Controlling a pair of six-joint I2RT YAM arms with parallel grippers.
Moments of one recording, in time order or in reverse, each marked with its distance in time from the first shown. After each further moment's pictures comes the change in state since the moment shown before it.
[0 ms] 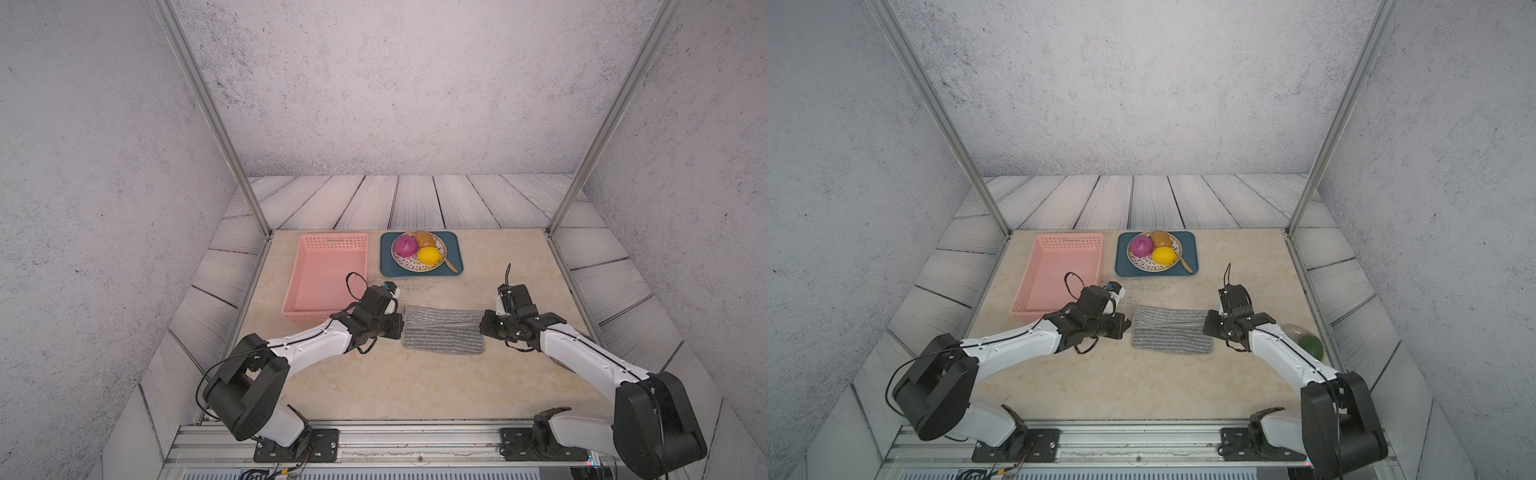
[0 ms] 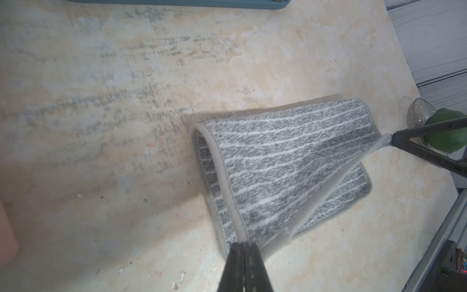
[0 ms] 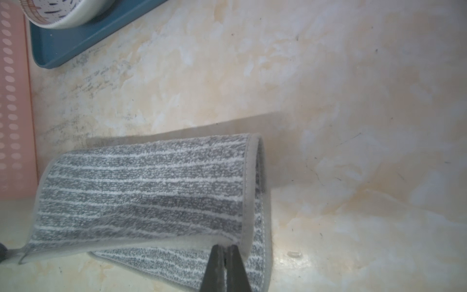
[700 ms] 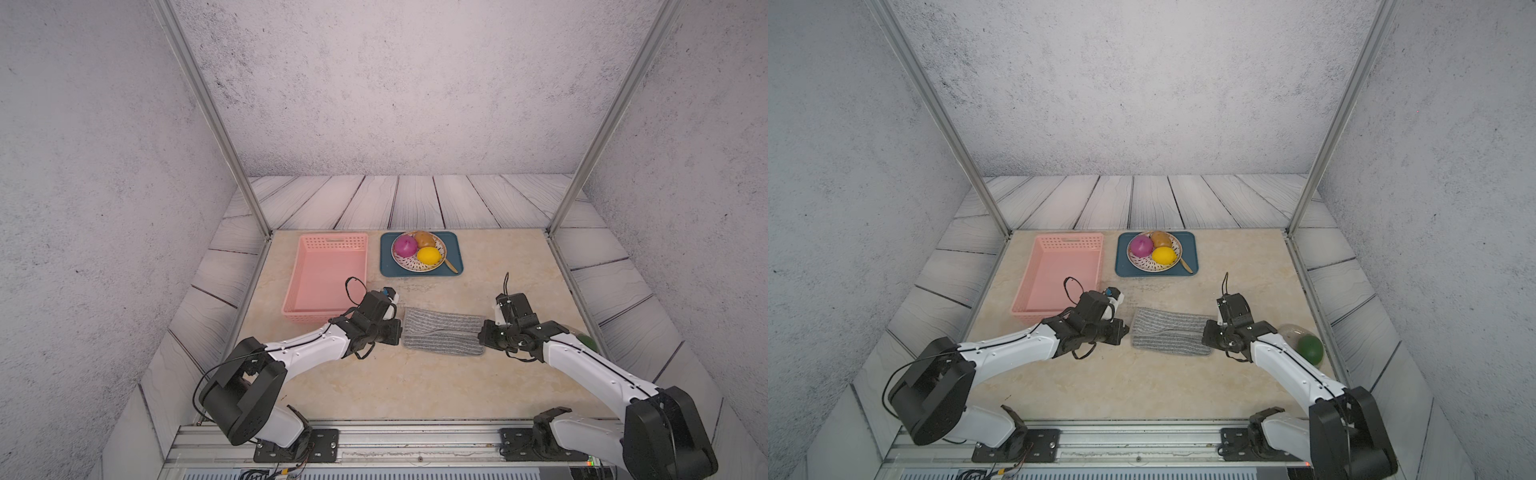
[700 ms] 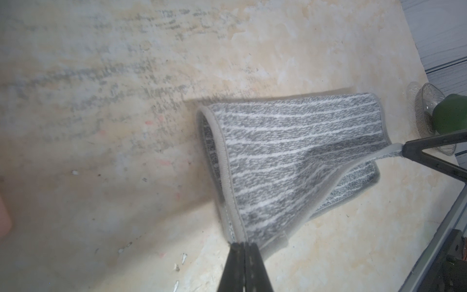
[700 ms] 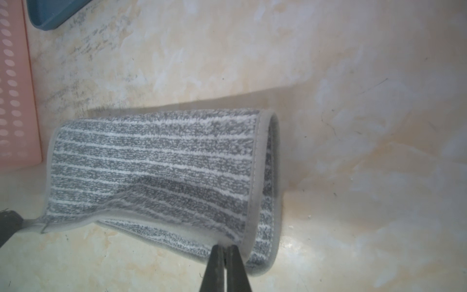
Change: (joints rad) left arm -0.011 -0.020 -0.047 -0.010 0.002 -0.001; right arm 0.051 -0.071 -0.065 -0.049 -0.040 0.022
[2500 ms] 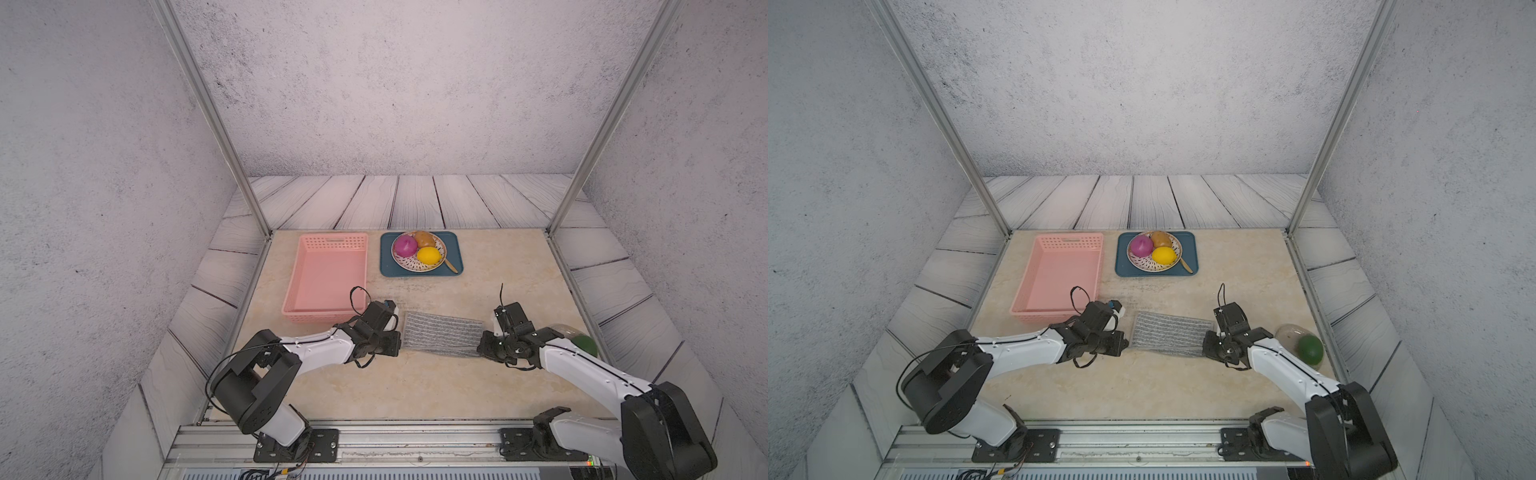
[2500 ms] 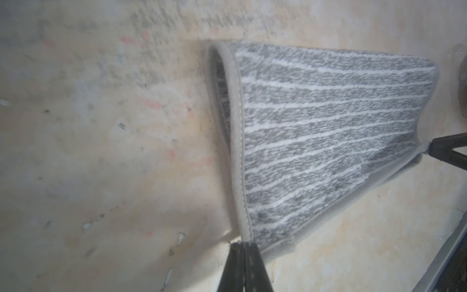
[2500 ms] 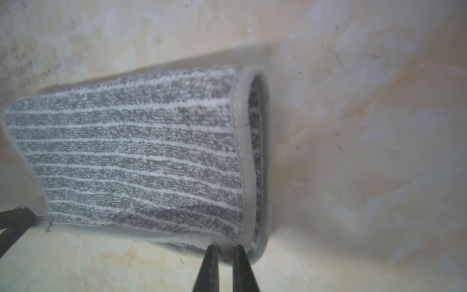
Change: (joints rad) left arm -0.023 0.084 -0.069 0.044 0.024 -0.046; right arm 0.025 0.024 -0.070 -0.008 0.000 0.061
